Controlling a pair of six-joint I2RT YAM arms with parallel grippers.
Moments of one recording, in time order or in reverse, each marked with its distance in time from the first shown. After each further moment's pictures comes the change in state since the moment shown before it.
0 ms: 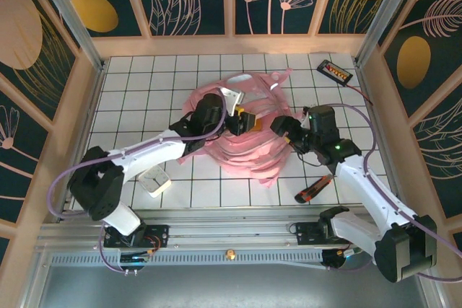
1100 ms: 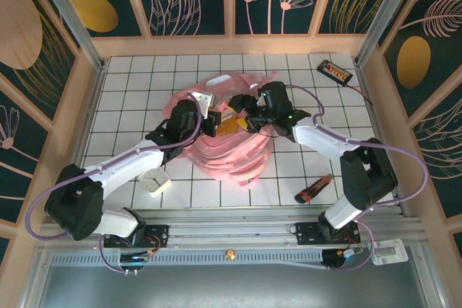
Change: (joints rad) left arm 0.121 -0.168 -0.188 -0.021 -0.122 0.044; right arm 0.210 0.562 0.313 0.363 -0.132 0.339
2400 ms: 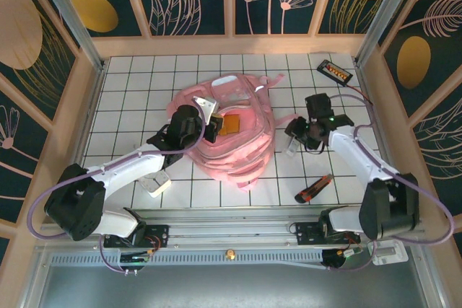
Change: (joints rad) left arm -0.008 -0.001 -0.068 0.079 0.024 0.123; right arm -0.320 -0.283 -0.088 -0.670 0.309 -0.491
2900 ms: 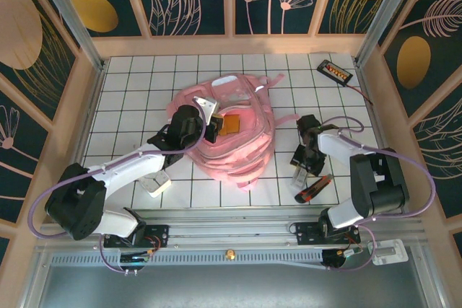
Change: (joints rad) left arm 0.000 0.006 -0.001 0.004 -0.001 0.011; right arm 0.015 0.200 -0.185 -0.072 0.161 -0.020
